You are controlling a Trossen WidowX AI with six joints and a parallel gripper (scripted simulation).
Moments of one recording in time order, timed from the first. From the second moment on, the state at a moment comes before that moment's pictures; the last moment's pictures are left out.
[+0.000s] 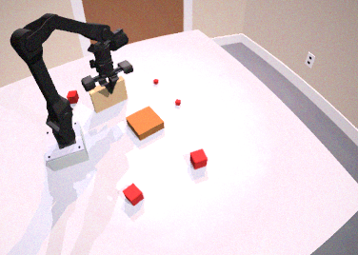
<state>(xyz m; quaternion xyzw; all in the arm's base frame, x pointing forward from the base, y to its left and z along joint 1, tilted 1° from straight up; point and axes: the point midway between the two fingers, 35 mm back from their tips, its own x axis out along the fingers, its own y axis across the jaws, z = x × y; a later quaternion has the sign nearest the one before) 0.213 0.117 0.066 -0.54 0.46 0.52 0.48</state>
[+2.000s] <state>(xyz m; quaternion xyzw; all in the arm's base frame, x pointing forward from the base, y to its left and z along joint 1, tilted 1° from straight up) 0.211 0.167 0.065 -0.53 0.46 0.52 0.49</state>
